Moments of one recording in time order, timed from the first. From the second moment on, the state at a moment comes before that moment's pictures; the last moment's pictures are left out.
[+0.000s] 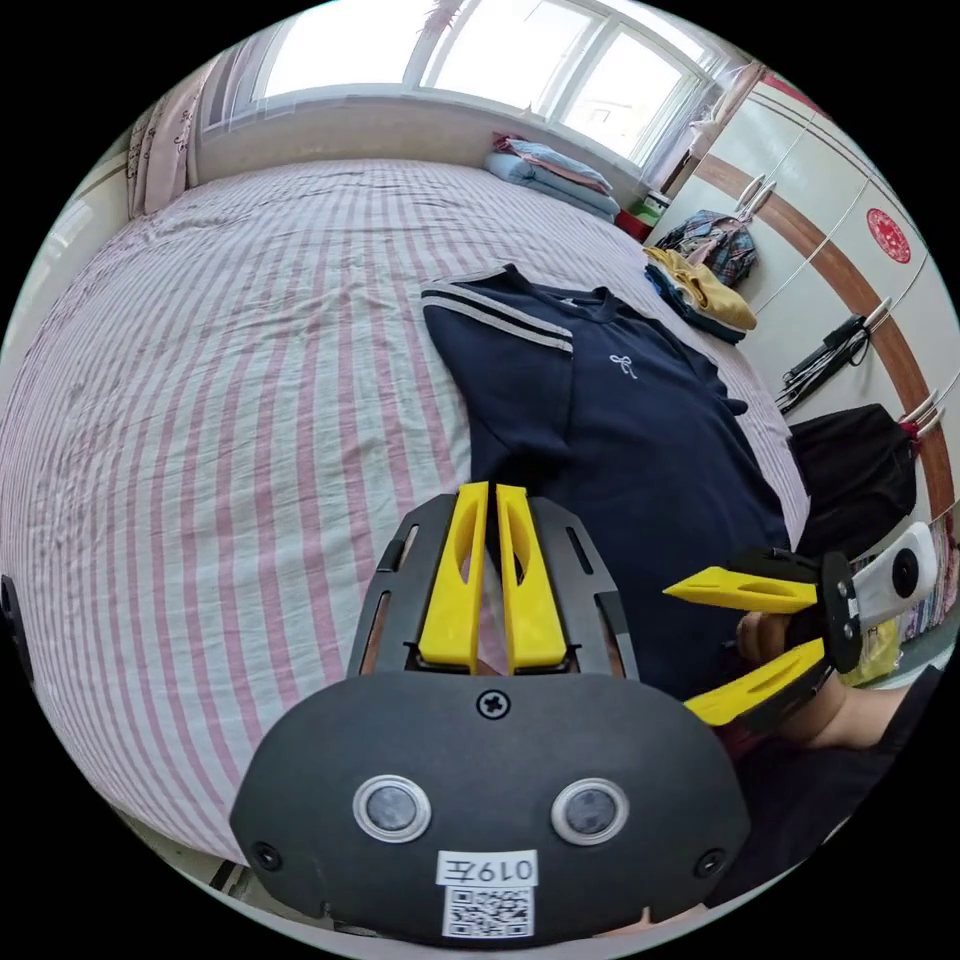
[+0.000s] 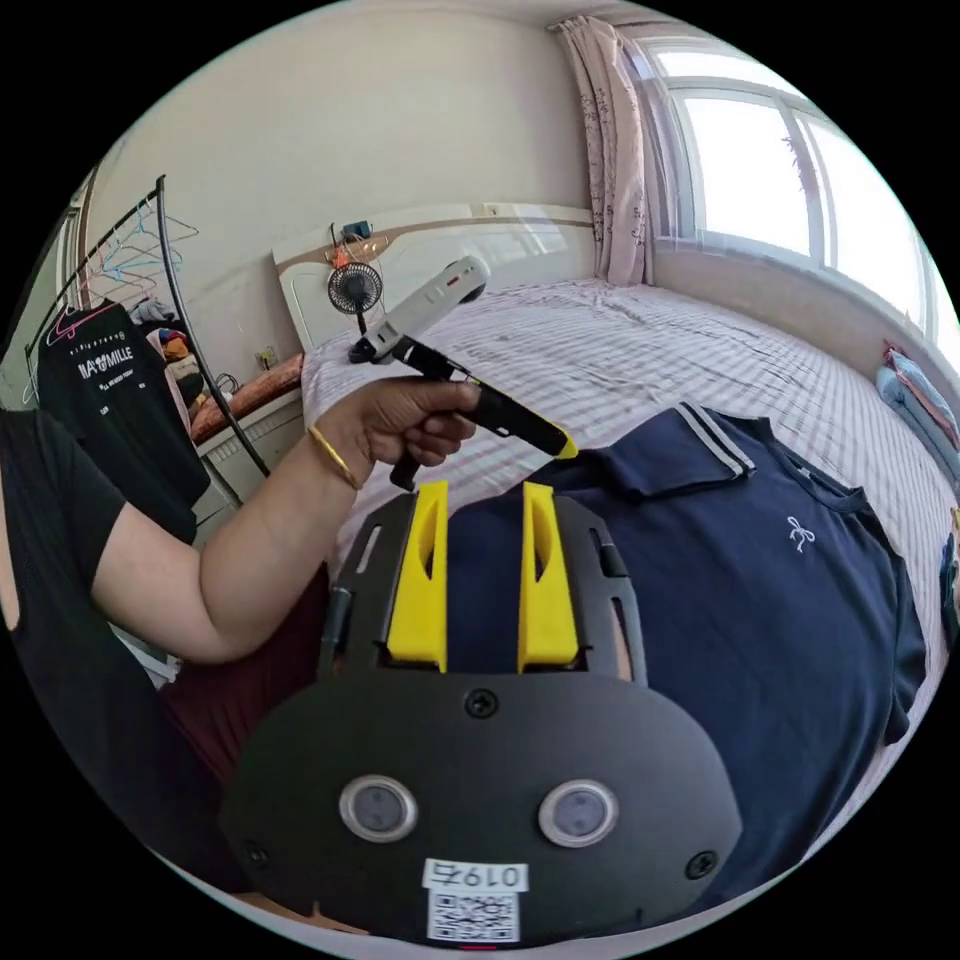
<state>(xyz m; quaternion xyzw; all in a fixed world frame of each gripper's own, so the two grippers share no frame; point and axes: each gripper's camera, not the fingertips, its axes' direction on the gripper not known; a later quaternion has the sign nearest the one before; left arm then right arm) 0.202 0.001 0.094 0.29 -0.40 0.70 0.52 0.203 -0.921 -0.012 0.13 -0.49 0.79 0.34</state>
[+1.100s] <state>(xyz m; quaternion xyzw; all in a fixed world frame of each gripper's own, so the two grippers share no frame) 0.233 -0.028 0.064 0.28 -0.37 0.69 0.55 0.340 -1.083 -0.109 0.09 -0.47 0.77 0.43</state>
